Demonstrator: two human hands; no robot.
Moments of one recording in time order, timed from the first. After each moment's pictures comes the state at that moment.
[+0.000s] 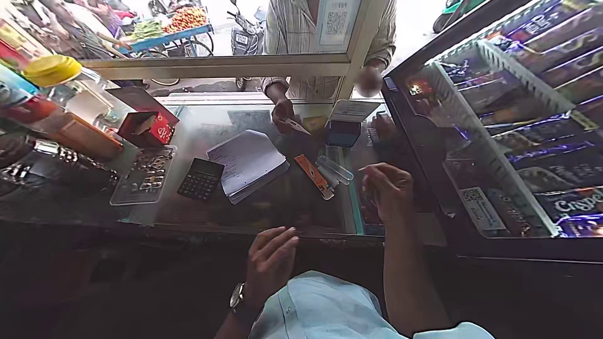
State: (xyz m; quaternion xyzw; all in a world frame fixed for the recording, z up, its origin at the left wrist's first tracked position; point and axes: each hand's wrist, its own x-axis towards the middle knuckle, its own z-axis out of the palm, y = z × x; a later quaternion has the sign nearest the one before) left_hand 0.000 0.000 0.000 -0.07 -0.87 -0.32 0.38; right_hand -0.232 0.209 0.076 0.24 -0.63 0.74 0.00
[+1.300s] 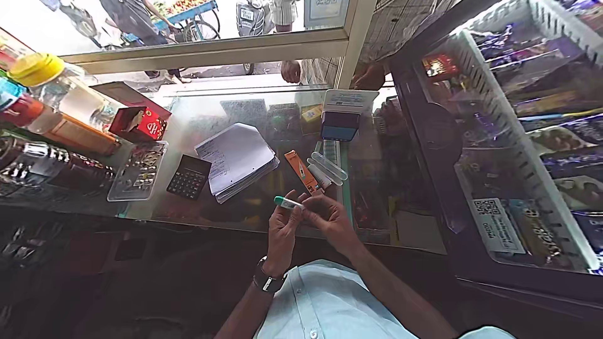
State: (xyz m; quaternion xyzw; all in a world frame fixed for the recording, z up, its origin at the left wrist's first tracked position) left_hand -0.109 0.068 0.019 0.18 -0.53 -0.81 0.19; right_hand -0.198 0.185 0.007 0.27 -0.58 0.73 -0.23
